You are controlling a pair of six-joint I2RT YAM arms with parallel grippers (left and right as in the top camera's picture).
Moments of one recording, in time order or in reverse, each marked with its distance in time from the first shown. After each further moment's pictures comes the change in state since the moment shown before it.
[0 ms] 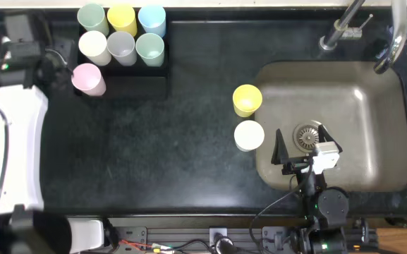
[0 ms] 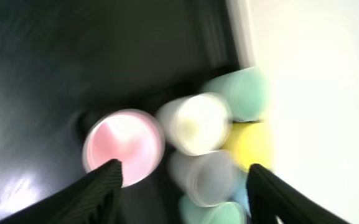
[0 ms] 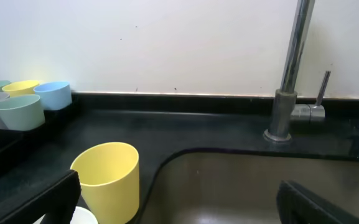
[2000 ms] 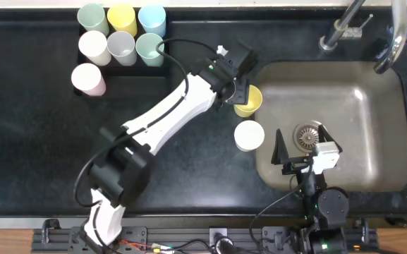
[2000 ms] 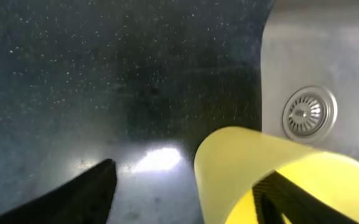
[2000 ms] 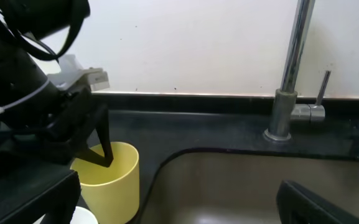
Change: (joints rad) left arm -0.845 0.584 0.279 -0.050 0.119 0.533; right arm 0.000 0.000 0.000 0.000 0.000 0.000
